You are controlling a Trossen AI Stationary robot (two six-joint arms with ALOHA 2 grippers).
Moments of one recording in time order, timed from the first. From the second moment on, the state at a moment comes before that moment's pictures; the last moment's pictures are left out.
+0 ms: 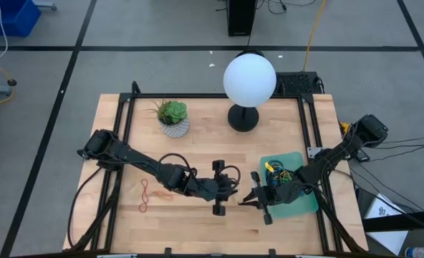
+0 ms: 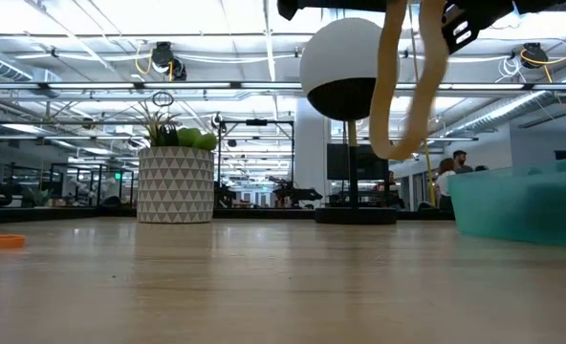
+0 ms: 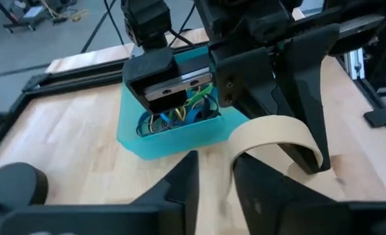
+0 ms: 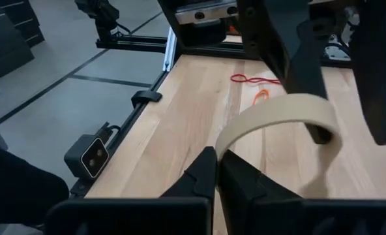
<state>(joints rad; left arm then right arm) -0.37 1.88 1.46 -0.10 -0.39 -0.01 0.61 1.39 0.64 0.42 0.34 0.16</state>
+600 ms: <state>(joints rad) -0.37 1.88 1.46 -0.45 -0.38 -0.23 0.65 1.06 0.65 0.10 0.35 0.25</state>
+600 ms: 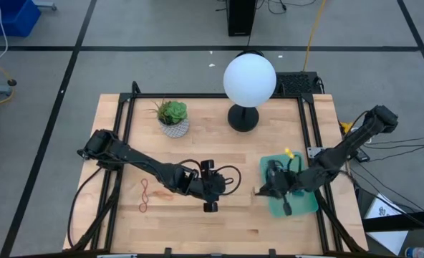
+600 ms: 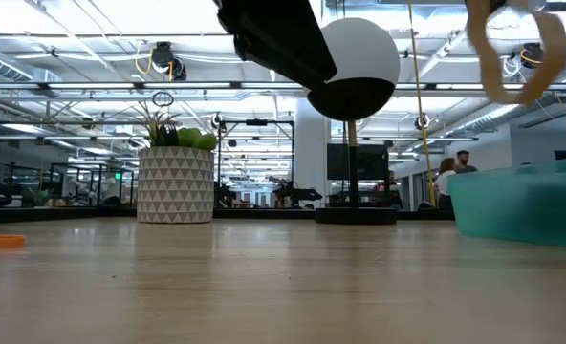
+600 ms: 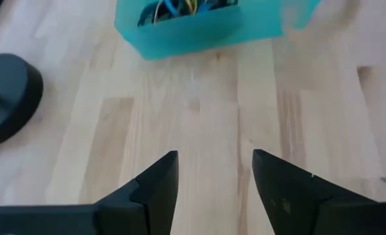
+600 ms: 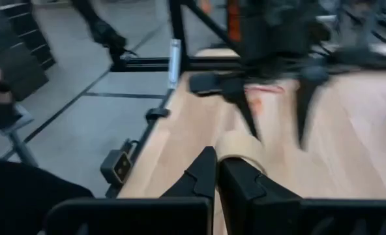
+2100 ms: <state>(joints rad) -0.35 1.88 1.46 -0.63 -0.11 -0.27 0.65 1.05 0.49 -0.84 0.25 1.14</state>
